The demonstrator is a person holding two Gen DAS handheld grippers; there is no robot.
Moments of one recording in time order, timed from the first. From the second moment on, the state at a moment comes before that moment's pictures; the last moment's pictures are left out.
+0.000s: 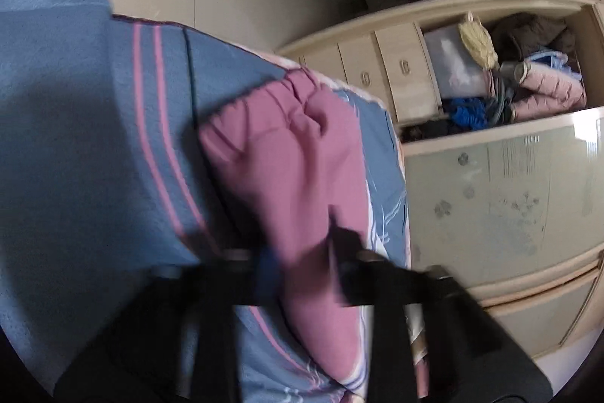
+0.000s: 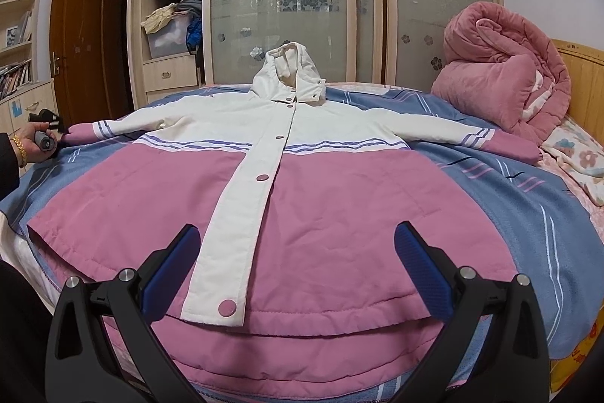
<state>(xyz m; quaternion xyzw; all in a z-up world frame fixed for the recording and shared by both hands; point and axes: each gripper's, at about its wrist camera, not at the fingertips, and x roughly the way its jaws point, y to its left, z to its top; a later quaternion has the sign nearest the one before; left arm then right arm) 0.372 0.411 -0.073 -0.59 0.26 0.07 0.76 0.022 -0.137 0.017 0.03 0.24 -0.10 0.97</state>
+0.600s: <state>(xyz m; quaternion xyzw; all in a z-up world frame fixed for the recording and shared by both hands) 0.389 0.266 0.112 -0.22 0.19 0.04 0.96 0.008 -0.159 0.022 0.08 0.24 -0.09 0.96</state>
